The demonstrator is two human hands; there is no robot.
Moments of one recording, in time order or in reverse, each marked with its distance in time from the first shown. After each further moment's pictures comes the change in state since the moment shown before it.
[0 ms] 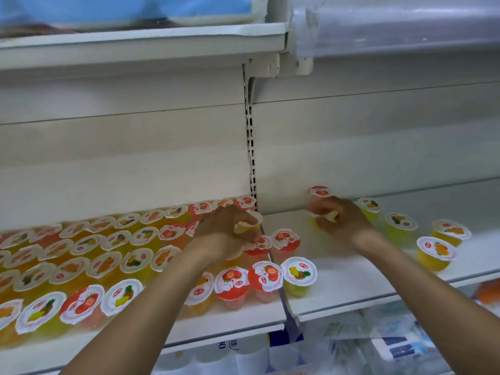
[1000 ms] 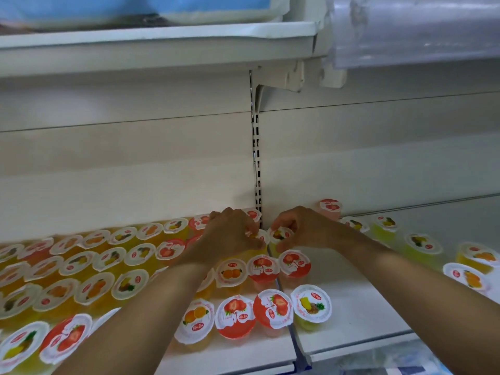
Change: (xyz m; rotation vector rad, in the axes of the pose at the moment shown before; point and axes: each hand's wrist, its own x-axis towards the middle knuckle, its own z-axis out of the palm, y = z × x) left_hand 0.071 -0.023 0.014 0.220 0.000 0.133; right_hand 0.072 -0.021 0.051 -0.090 -0.509 -0.110
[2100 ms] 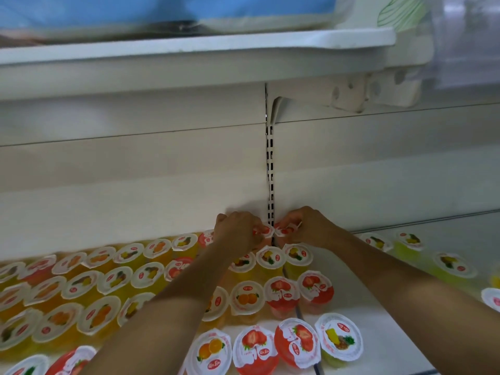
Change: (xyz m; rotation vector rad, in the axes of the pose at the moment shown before) left_hand 0.042 -0.023 0.002 0.090 0.030 -0.041; right_hand 0.059 0.017 0.003 0.100 0.186 0.041
